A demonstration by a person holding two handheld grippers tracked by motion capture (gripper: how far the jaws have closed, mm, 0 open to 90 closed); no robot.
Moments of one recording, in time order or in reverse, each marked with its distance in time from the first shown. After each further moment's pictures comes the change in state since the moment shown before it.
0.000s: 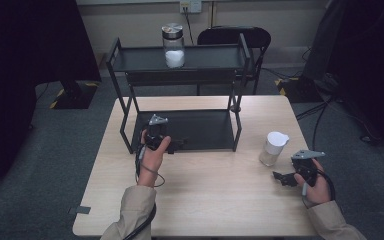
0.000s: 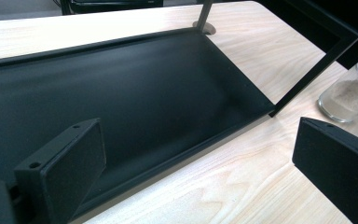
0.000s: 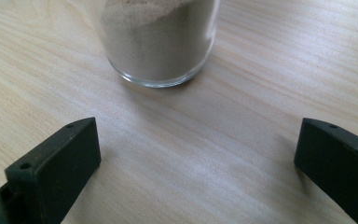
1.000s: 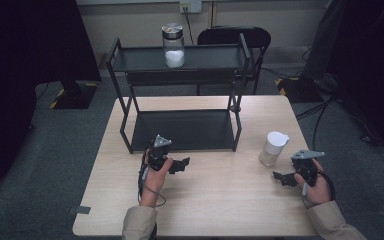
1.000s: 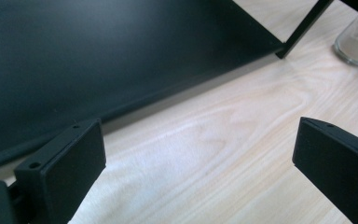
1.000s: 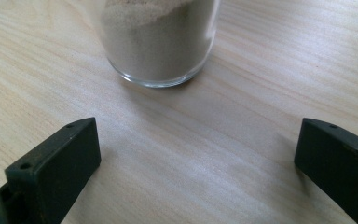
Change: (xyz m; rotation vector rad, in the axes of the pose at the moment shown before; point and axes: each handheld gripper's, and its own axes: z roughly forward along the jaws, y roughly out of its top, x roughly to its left) left arm -0.009 -0.053 0.012 0.070 0.016 0.035; right arm 0.000 0.000 0.000 0.000 0.000 0.001
